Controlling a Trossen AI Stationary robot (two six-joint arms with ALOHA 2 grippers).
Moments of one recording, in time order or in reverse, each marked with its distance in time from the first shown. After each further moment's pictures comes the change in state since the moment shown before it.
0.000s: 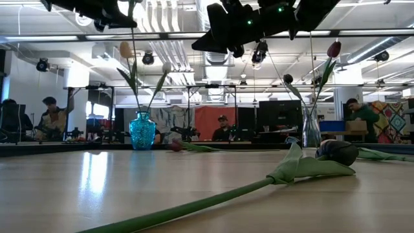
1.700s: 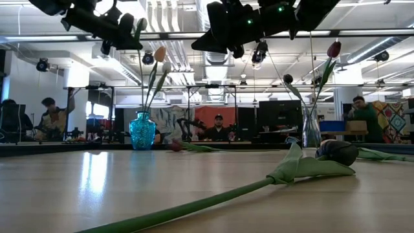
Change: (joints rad) left arm 0.140 0.214 0.009 0.143 0.008 -0.246; right arm 0.004 0.001 0.000 0.000 0.000 0.024
